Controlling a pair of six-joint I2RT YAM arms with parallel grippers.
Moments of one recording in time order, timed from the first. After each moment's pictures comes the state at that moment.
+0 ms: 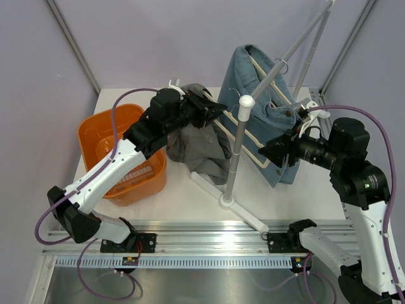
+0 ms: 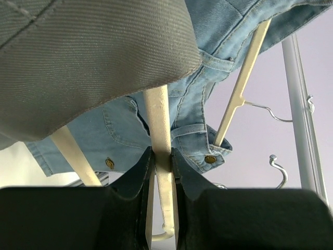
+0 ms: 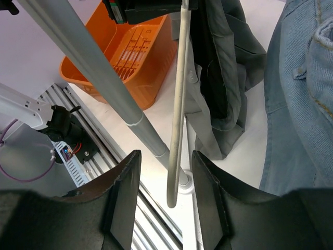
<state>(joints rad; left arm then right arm) -0.72 1.40 1.48 -0.29 0.09 -1.43 0.27 0.87 1.40 -0.85 -0.62 0.11</state>
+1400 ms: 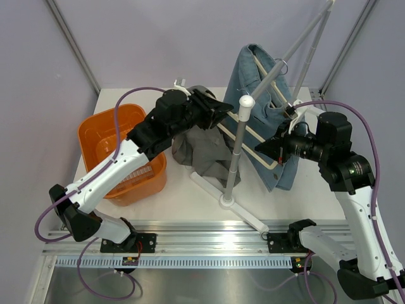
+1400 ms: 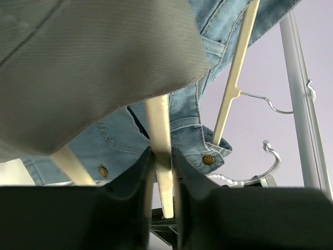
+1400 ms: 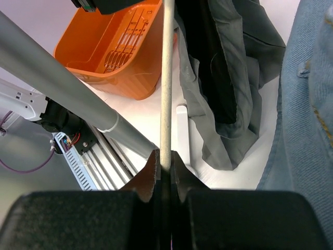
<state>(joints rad) -0.79 1.42 1.52 -0.31 0.02 -1.43 0.27 0.92 1.33 -0.80 -0.66 0.08</state>
